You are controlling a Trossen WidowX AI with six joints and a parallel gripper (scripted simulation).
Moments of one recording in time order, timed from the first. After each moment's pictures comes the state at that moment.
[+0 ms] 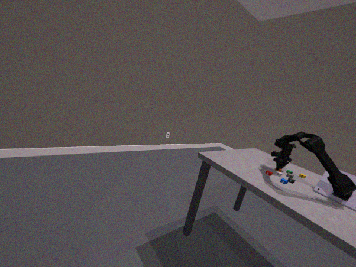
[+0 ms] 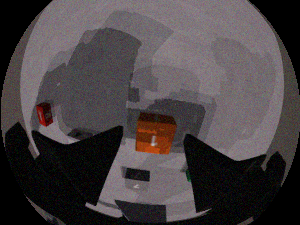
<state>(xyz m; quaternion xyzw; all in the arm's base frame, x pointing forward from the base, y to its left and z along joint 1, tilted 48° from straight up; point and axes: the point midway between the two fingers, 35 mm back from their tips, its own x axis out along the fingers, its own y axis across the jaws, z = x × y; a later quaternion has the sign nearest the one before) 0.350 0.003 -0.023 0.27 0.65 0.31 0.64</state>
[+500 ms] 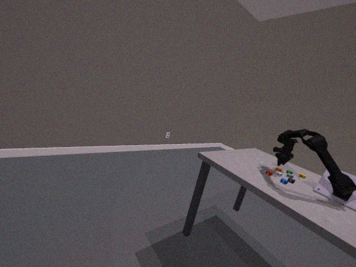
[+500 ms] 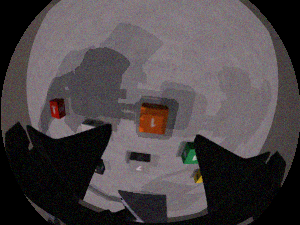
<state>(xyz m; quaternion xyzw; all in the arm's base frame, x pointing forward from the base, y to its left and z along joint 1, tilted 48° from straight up) 0.352 -0.025 0.000 0.27 0.65 0.30 0.64</state>
